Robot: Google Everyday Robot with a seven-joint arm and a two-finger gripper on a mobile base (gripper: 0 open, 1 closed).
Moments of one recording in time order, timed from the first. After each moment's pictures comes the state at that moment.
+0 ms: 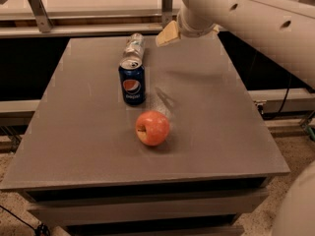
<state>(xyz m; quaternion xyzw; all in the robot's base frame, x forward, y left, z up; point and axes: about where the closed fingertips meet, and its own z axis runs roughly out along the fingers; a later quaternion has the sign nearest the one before) 0.749 -0.101 0.925 -0.12 0.92 -0.02 0.38</state>
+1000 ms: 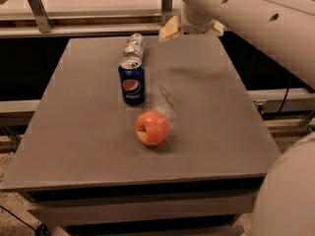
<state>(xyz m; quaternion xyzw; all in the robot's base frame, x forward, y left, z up) 0.752 -0.108 0.927 -0.04 0.93 -0.03 0.36</state>
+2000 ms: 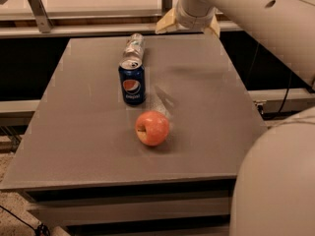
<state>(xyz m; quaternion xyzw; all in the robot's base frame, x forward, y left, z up) 0.752 -0.100 0.932 0.03 0.94 0.02 0.33</state>
